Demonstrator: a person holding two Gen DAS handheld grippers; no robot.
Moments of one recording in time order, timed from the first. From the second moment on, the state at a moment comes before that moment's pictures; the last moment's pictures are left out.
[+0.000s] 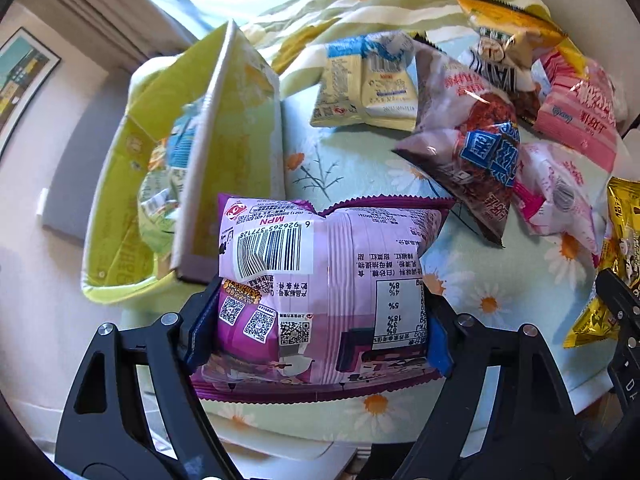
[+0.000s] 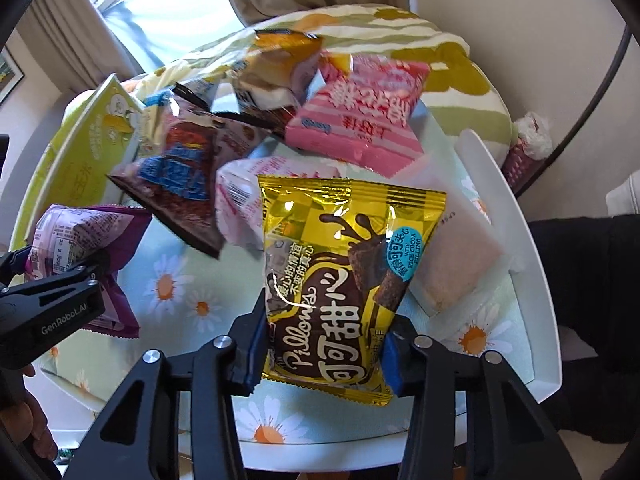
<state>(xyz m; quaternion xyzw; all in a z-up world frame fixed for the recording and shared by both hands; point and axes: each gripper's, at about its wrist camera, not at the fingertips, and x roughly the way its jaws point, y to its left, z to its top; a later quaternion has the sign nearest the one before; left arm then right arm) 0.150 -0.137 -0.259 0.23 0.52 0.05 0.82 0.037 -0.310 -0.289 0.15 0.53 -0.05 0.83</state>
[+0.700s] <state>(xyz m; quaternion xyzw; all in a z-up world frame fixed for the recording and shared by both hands) 0.128 -0.076 -0.112 0.08 0.43 0.09 0.89 0.071 -0.282 -0.162 0.10 0.44 0.10 0.88</state>
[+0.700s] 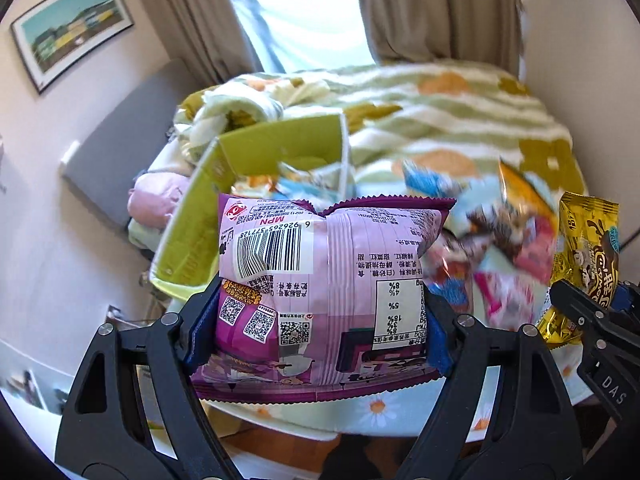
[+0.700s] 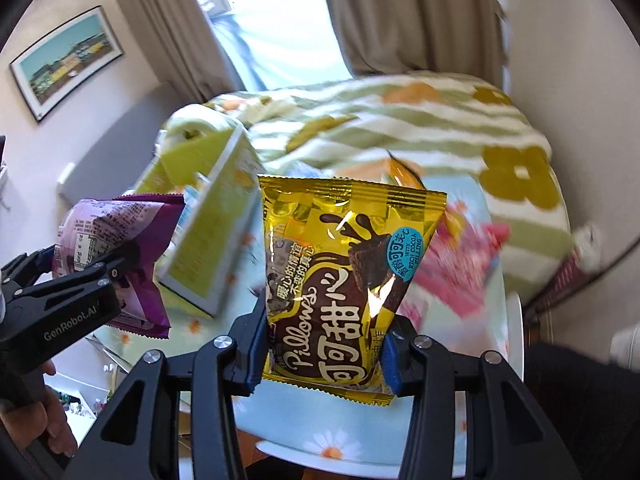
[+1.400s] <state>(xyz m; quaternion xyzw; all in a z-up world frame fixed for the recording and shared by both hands) 0.227 0.115 -0.123 0.01 0.44 0.06 0.89 0.172 -0.117 -0.128 0.09 0.45 0.18 0.87</state>
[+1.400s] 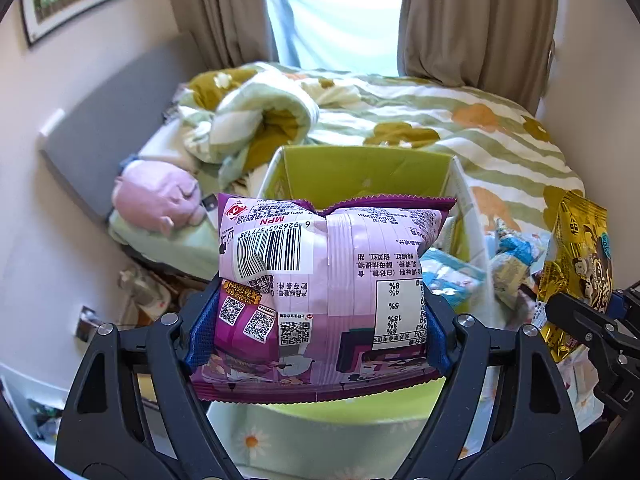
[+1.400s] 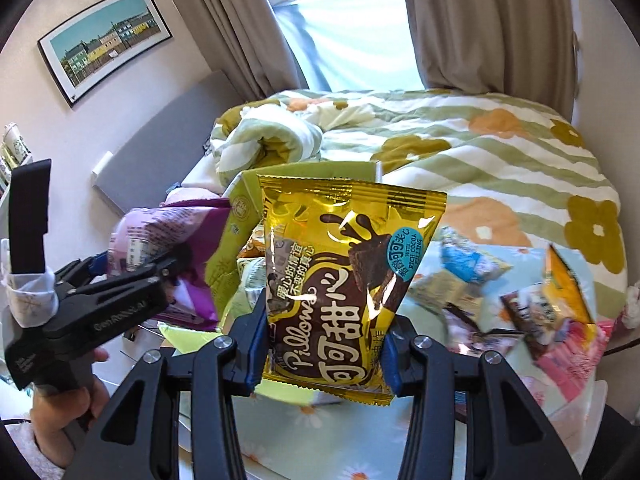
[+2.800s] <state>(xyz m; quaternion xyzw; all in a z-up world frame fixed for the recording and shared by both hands) 0.196 0.205 -0.173 -0.02 0.48 0.06 0.87 0.264 -0.008 -0.182 0.12 0.51 0.24 0.81</state>
